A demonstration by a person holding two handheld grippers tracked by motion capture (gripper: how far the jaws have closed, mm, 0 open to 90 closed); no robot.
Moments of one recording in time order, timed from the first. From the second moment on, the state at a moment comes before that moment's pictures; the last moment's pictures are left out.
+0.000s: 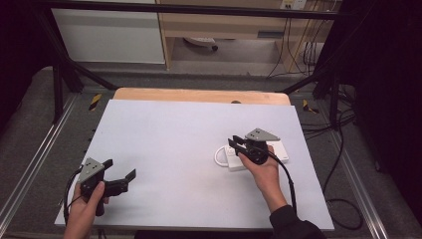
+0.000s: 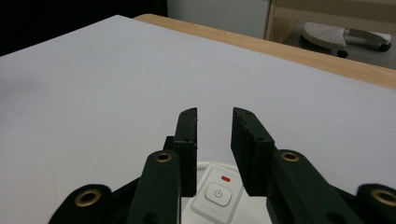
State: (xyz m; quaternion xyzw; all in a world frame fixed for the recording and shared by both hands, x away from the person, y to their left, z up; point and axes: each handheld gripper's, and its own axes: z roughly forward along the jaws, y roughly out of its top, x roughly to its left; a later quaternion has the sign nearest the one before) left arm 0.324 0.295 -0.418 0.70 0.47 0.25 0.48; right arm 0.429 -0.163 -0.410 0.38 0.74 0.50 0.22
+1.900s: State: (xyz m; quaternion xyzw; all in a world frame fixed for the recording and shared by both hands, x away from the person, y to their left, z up) left arm 0.324 0.294 -0.419 0.70 0.47 0.25 0.47; right arm 0.427 -0.161 -0.440 0.40 0.76 0.47 0.19
